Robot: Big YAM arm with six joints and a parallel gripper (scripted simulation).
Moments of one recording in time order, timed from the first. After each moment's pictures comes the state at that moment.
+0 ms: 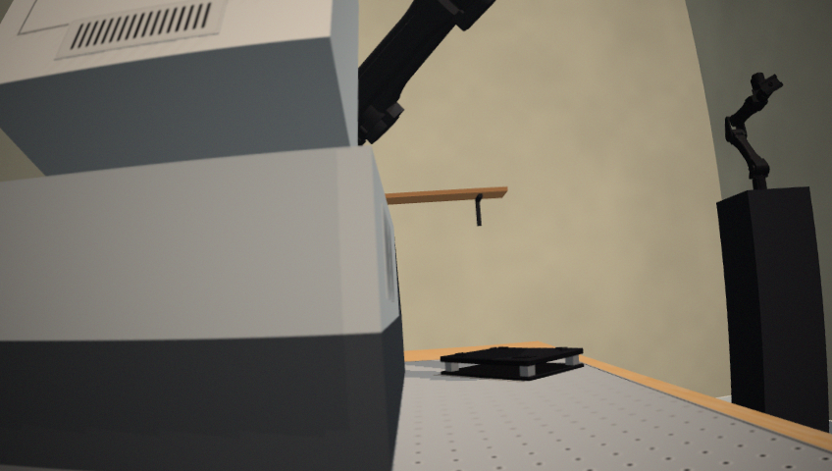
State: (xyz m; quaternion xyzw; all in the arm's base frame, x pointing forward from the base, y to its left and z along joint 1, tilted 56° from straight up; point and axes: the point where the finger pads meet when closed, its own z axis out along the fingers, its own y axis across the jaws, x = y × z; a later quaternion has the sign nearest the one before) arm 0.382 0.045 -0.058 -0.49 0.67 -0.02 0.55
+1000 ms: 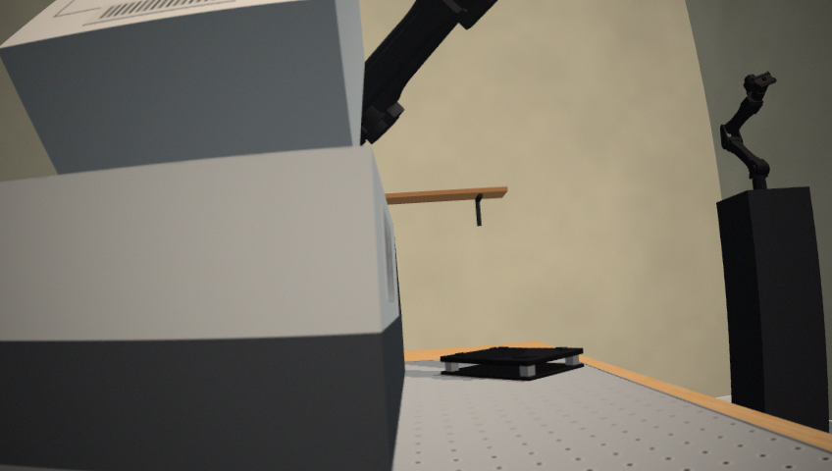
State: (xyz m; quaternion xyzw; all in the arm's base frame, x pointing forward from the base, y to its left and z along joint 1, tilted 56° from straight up) arm 0.383 0.046 -0.053 -0.49 0.67 -0.02 0.55
